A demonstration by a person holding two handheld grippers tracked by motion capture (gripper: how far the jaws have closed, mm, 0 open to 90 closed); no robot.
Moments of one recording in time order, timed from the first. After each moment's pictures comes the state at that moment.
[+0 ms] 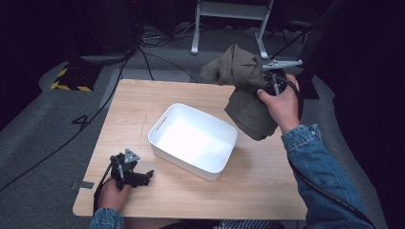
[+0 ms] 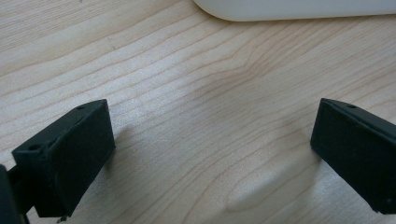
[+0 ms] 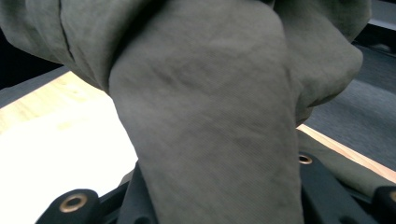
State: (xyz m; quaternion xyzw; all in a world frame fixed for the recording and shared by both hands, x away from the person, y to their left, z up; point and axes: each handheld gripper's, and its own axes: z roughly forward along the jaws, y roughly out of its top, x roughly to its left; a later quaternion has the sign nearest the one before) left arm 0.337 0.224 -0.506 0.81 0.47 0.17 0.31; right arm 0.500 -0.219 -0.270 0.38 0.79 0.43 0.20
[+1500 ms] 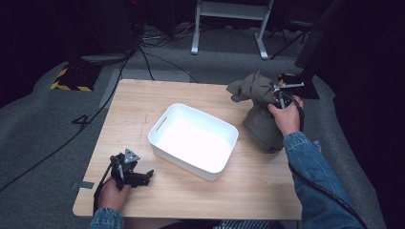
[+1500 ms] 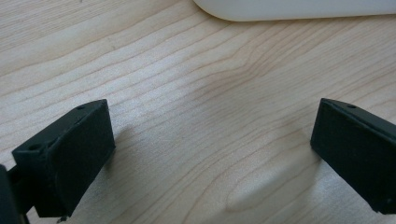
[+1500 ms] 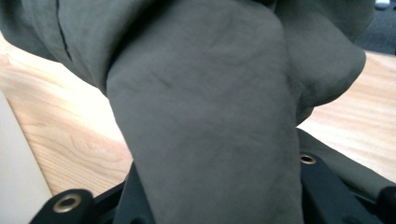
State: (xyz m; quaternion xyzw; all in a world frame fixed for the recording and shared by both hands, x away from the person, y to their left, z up) left arm 0.337 0.224 -0.506 0.81 0.47 0.17 0.31; right arm 0.551 -0.293 -0.387 0.51 0.76 0.34 0.18
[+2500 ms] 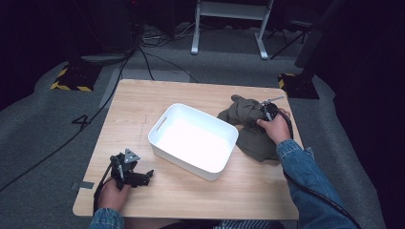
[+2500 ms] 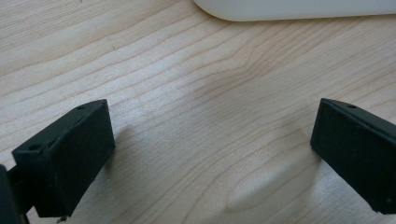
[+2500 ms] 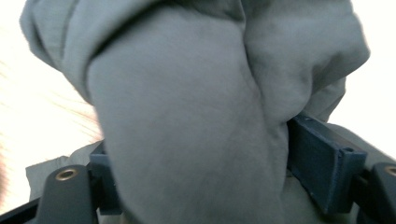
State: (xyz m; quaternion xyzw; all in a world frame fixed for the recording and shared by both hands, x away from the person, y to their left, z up) left arm 0.337 0.224 -0.506 0.81 0.47 0.17 0.31; right arm 0.554 -0.277 -0.452 0.49 0.82 0.25 0.15
